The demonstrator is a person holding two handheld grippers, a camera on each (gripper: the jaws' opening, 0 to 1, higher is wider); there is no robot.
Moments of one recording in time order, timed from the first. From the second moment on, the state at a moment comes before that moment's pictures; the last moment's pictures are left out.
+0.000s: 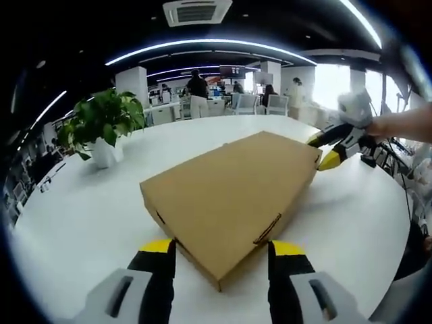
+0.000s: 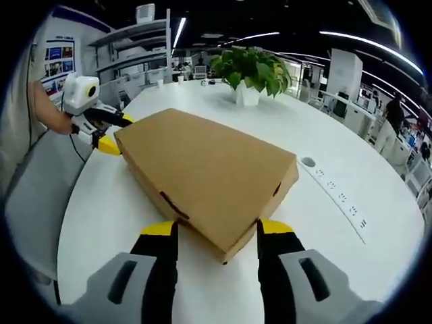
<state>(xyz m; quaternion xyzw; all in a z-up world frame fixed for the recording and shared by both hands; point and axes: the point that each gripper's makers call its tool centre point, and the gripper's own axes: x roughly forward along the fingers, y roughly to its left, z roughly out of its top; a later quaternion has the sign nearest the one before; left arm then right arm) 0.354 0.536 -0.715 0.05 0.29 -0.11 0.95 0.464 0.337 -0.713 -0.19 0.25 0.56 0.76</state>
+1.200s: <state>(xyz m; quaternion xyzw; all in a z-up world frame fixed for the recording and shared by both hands) 0.342 0.565 -0.715 0.05 0.33 -0.16 0.93 0.428 0.351 -0.717 -0.17 0.28 0.50 0.80</state>
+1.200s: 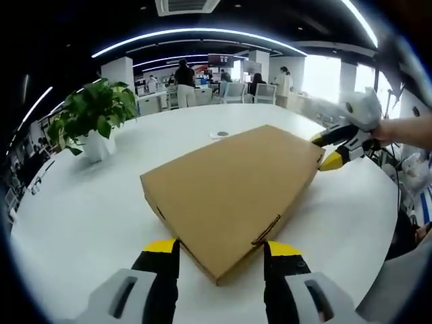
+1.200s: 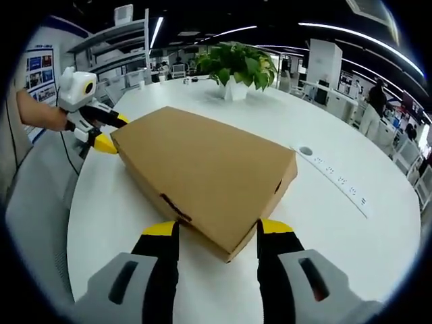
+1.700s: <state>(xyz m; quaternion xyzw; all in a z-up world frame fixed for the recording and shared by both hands) 0.331 0.587 -0.716 0.06 0.35 -0.19 0.91 0.399 0.367 -0.718 -0.16 0.29 0.46 0.83</state>
